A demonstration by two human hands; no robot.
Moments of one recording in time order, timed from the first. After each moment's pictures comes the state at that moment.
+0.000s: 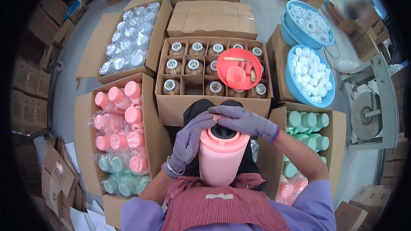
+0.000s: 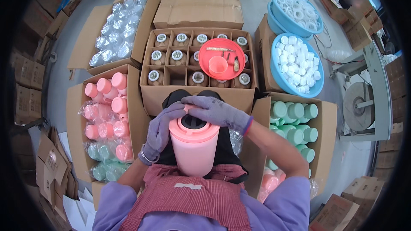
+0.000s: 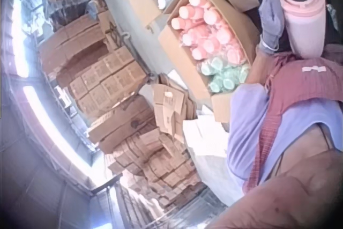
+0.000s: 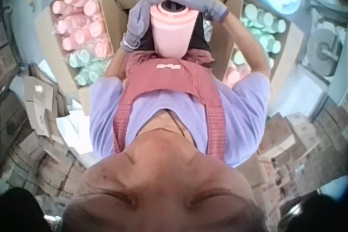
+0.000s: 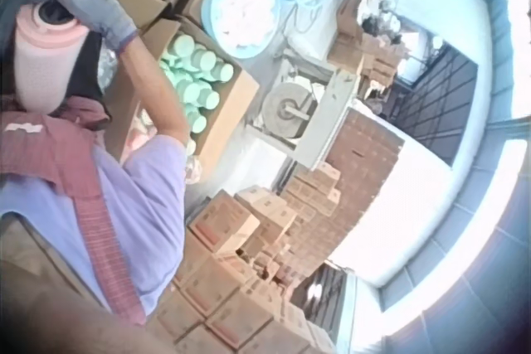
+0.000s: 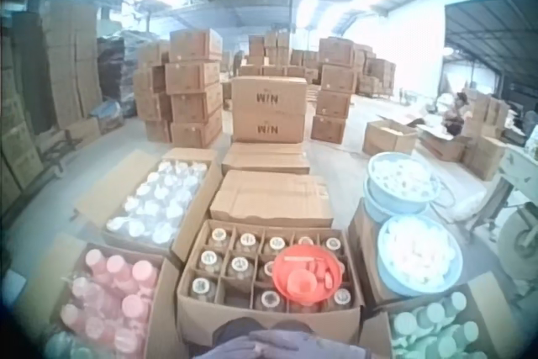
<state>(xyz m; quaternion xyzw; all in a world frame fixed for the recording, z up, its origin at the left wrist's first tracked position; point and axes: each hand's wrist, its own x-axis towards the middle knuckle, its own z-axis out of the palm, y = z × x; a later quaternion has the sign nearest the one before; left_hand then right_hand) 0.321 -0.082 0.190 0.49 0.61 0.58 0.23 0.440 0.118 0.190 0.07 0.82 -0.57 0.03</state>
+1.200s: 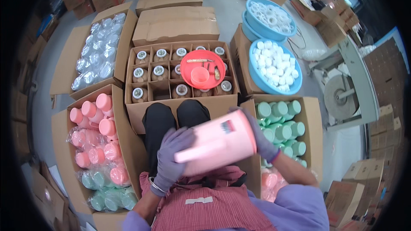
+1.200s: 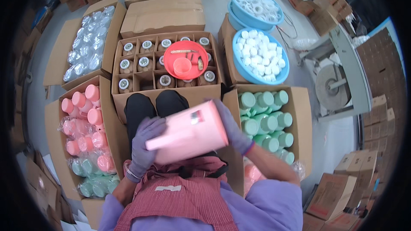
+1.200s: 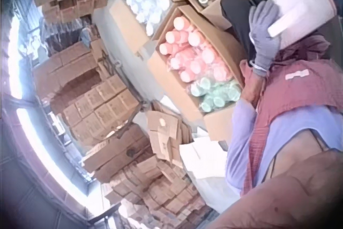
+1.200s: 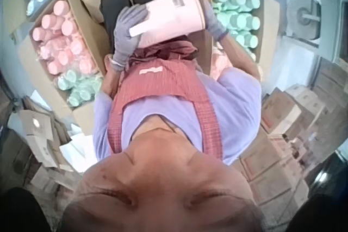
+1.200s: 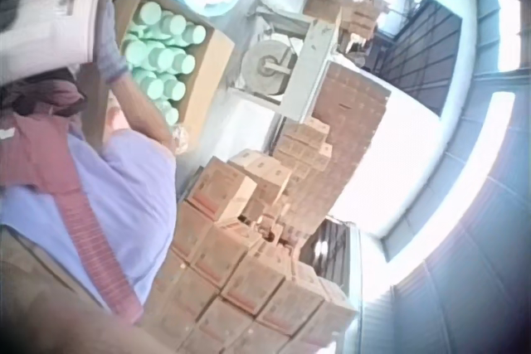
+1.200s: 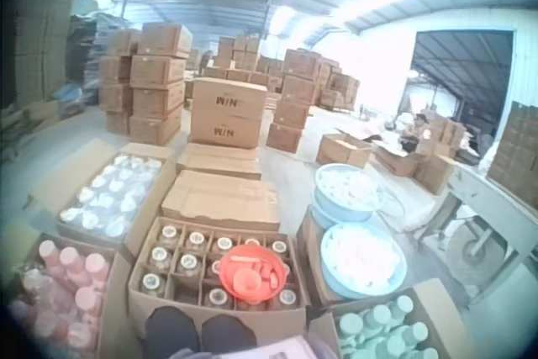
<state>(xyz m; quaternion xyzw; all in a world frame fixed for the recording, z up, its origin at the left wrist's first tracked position) 0.377 -0.091 0.192 0.52 0.64 0.52 0.21 0.580 0.111 0.173 0.36 0.55 -0.74 -0.16</state>
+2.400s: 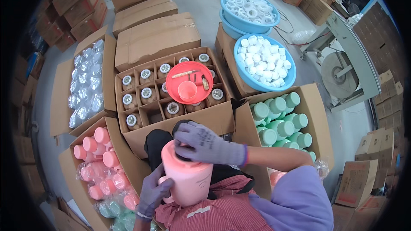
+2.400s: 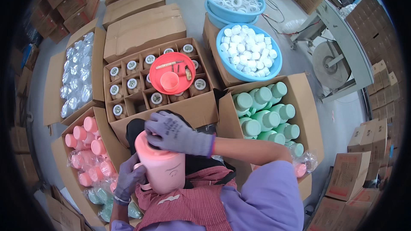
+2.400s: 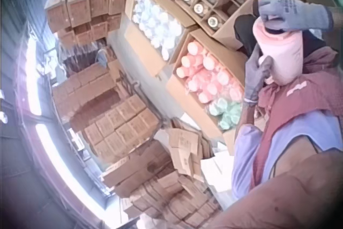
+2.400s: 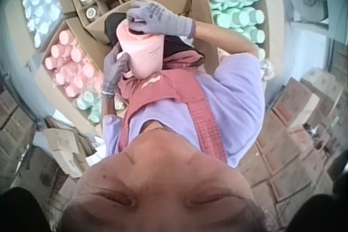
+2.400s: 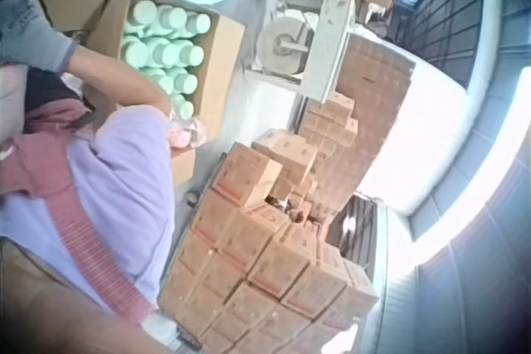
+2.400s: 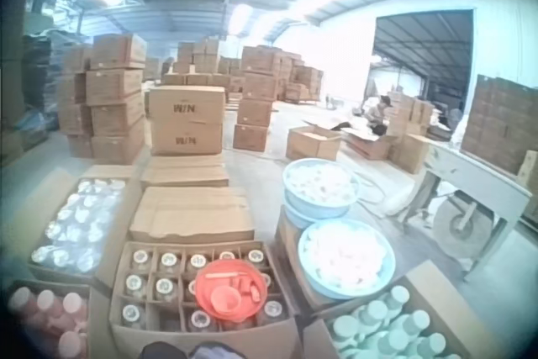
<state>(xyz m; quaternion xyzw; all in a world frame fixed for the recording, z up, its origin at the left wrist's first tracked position) 0.323 -0.108 0.225 0.20 0.65 0.44 0.59 0.466 0.108 0.209 0.01 0.92 -0.34 -0.18</state>
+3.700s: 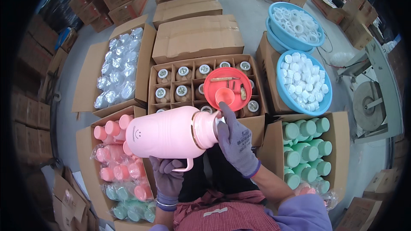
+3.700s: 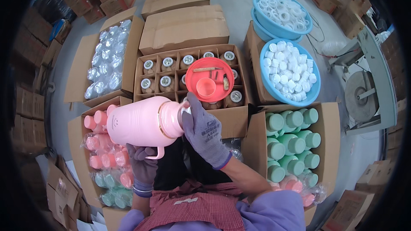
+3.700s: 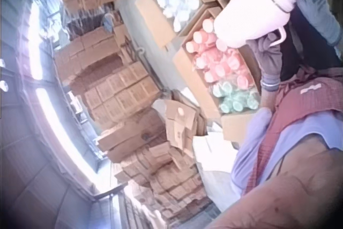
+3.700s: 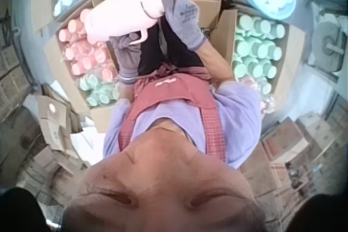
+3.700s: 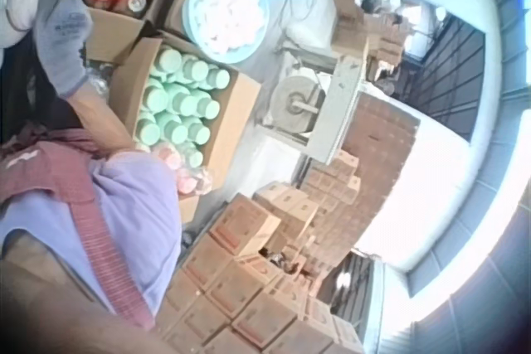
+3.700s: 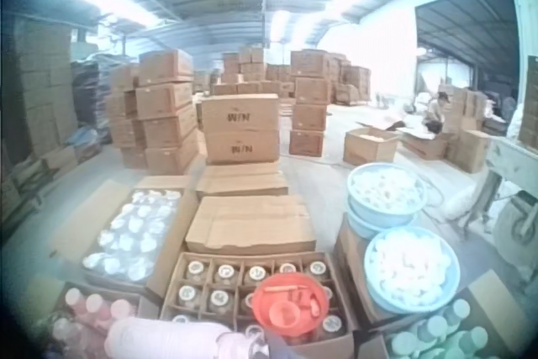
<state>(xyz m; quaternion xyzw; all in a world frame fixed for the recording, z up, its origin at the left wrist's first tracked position) 0.308 -0.084 0.163 -0.09 -0.02 0.86 0.50 0.428 0.115 0.217 0.32 0.78 -0.43 -0.34</state>
